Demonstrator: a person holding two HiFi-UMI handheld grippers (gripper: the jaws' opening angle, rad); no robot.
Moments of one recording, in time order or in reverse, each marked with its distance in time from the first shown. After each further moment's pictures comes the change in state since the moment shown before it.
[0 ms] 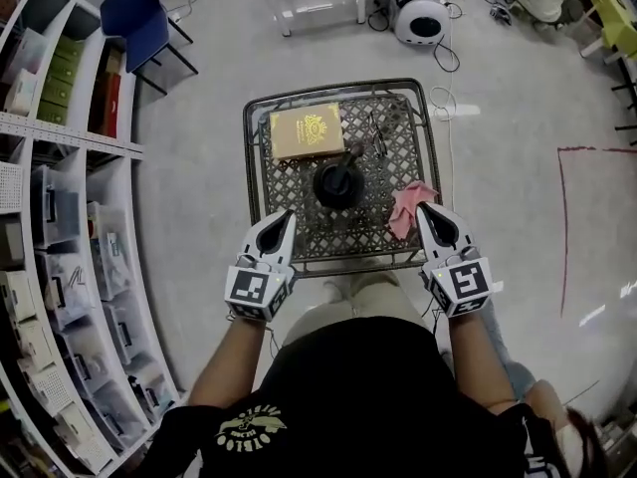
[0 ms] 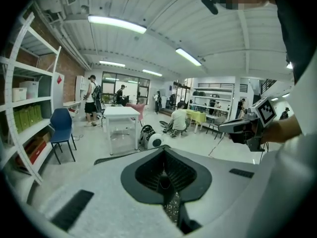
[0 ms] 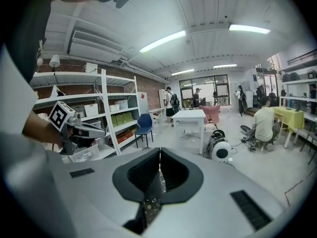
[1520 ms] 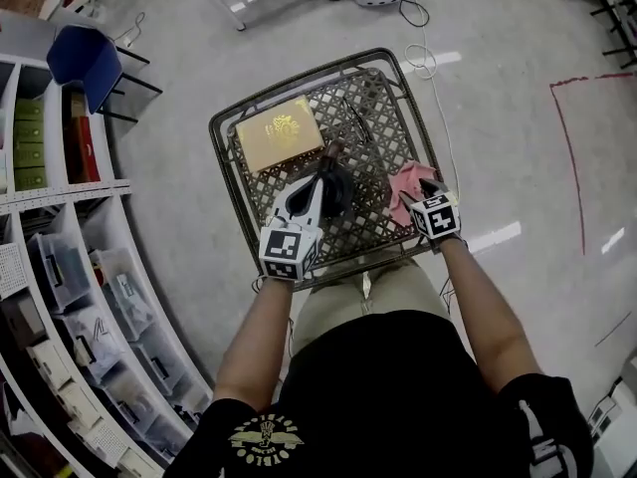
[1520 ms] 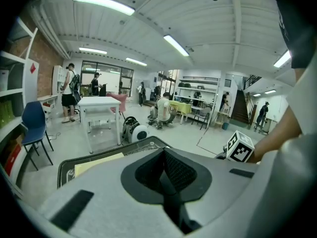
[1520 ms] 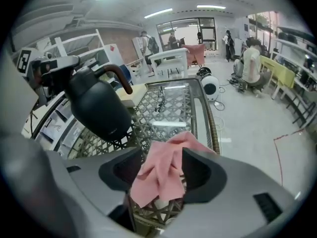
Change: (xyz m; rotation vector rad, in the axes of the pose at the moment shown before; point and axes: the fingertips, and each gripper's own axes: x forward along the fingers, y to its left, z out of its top) left arm 0.165 -0.009 -0.055 0.074 0.093 -0.198; right arm 0.102 -0.093 -0.286 0.230 0.599 -0.118
